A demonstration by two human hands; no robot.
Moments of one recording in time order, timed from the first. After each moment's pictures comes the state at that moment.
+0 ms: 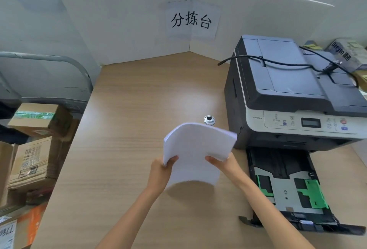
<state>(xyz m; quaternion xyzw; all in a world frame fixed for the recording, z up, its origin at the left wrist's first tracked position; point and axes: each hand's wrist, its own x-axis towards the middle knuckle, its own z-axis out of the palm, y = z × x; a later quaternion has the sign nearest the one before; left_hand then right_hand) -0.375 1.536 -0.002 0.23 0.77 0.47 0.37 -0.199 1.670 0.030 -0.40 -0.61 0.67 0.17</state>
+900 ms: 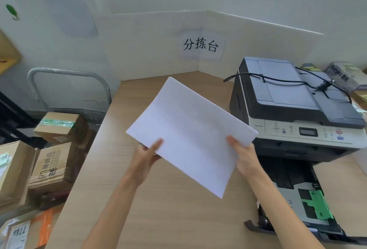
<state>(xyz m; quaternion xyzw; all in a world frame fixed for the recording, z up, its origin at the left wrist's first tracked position) -0.420 1.487 0.109 0.22 0.56 0.68 0.41 -0.203 1.664 0.100 -0.35 -0.46 0.73 0.35</state>
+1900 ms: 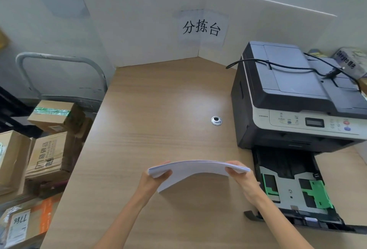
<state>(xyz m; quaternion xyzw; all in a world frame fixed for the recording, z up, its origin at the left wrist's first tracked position) -0.390 1.454 -0.001 0.16 0.73 0.51 0.44 -0.148 1.635 0.008 -0.45 -0.57 0.66 0.19</state>
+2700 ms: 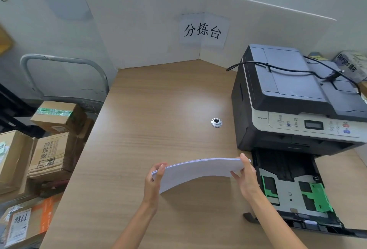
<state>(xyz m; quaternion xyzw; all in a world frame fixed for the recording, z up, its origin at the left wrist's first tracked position) -0.359 1.458 0.005 0.11 0.69 0.62 0.36 -0.161 1.641 0.015 -0.53 -0.39 0.69 0.30</state>
